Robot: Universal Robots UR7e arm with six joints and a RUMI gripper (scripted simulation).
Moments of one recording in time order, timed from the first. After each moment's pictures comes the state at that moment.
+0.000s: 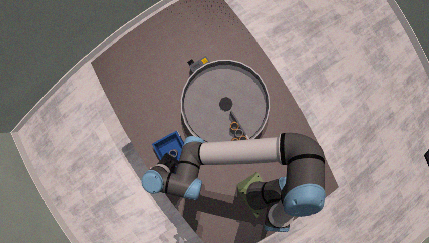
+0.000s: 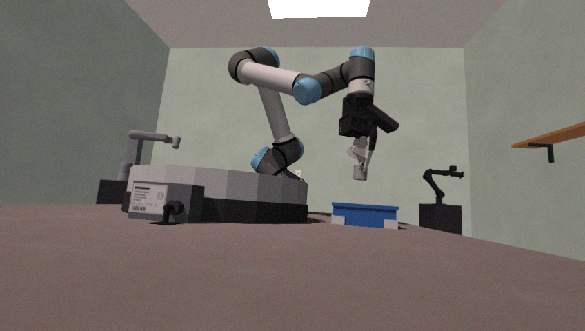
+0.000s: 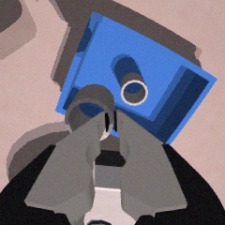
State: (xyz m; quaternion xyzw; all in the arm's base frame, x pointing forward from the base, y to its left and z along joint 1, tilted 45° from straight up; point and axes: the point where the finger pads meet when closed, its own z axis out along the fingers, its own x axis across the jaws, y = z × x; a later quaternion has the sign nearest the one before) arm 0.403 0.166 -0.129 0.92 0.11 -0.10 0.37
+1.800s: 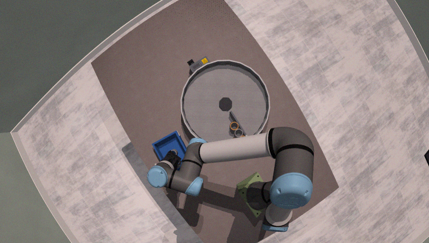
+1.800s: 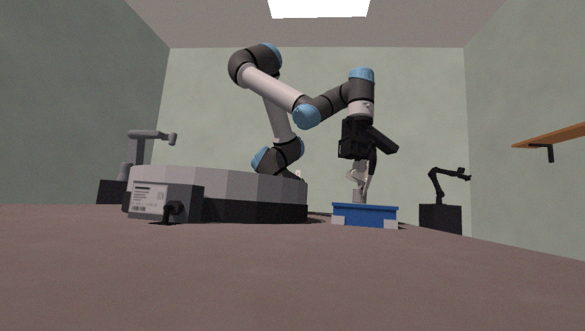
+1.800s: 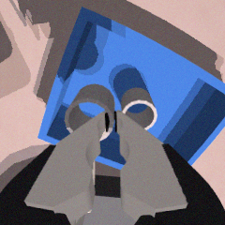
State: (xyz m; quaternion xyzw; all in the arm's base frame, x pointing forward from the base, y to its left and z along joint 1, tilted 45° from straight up) arm 0.396 0.119 -0.177 0.92 0.11 -0.10 0.37
